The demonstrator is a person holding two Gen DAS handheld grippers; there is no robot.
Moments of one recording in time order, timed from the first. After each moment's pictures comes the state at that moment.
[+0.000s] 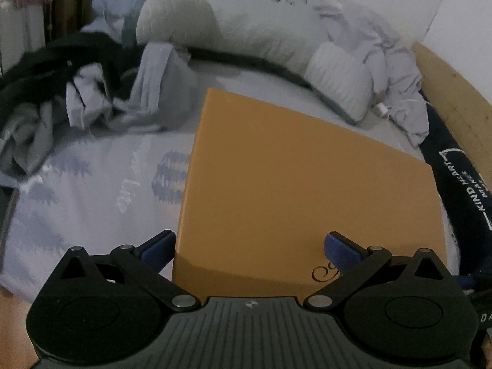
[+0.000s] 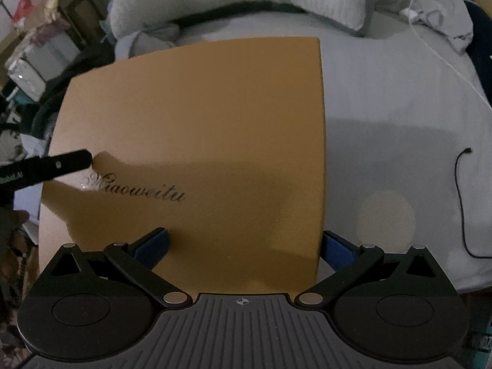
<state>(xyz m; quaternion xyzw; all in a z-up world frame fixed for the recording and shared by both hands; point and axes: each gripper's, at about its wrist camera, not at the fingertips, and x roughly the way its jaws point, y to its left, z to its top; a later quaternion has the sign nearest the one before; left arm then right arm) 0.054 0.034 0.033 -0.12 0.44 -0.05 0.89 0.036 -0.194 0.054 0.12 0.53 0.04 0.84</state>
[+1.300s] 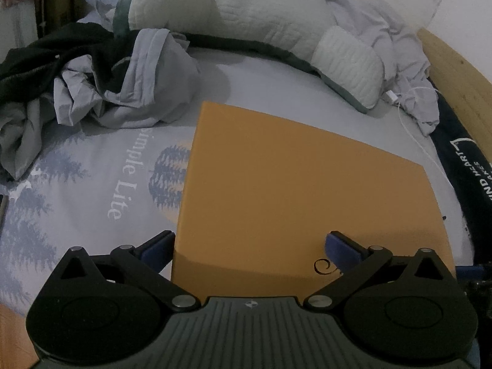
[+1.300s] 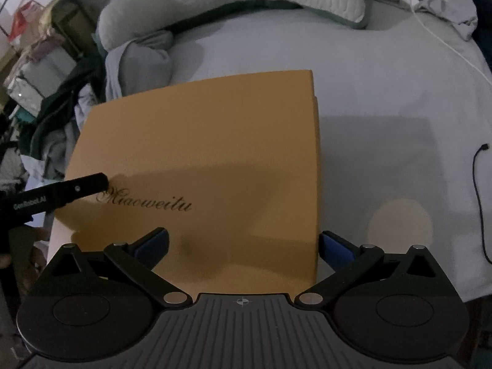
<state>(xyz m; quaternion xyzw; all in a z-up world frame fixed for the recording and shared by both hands) 0.077 0.034 0.015 -0.11 0.46 -0.05 0.88 0.067 -0.212 0.037 0.15 0.52 0.05 0.84</state>
